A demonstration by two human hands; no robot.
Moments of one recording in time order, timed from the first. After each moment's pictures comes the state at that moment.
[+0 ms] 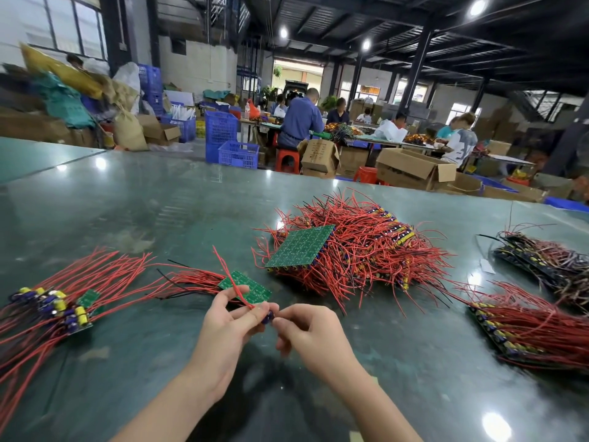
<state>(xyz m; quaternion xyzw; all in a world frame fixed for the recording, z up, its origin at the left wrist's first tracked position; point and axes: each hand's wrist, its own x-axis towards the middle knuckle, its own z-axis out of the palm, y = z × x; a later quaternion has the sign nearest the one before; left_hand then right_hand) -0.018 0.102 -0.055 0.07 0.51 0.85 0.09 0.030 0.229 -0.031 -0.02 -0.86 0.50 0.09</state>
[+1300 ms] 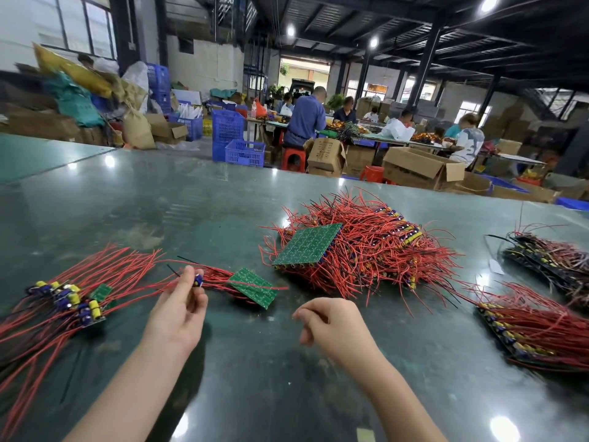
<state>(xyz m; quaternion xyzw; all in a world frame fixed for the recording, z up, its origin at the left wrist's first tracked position) -0.069 0.052 -0.049 -0.14 0.33 0.93 0.03 0.023 0.252 -0.034 -0.05 -0.92 0.37 0.10</state>
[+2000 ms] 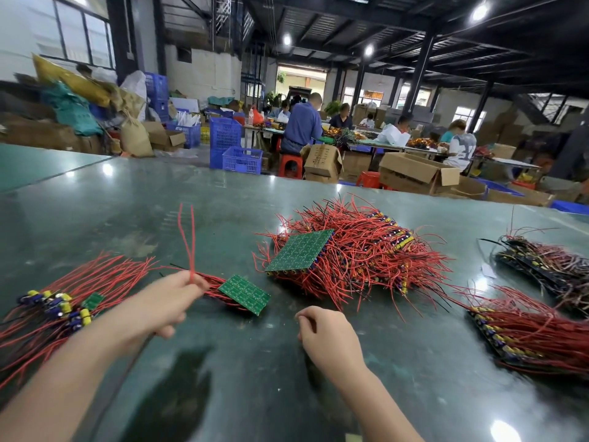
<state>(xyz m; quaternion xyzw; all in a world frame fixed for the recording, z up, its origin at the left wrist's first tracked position) -0.054 0.025 0.000 0.07 0.86 0.50 0.11 0.014 0.260 -0.056 -0.11 -0.95 0.24 0.14</state>
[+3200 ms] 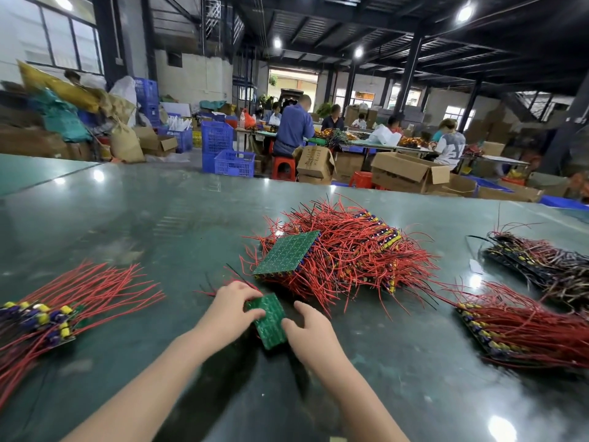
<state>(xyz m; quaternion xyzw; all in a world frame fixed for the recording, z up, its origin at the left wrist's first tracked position) -0.083 0.125 -0.053 0.25 0.92 0.30 -0.01 0.004 0.263 -0.059 -0.17 -0.89 0.42 0.07</state>
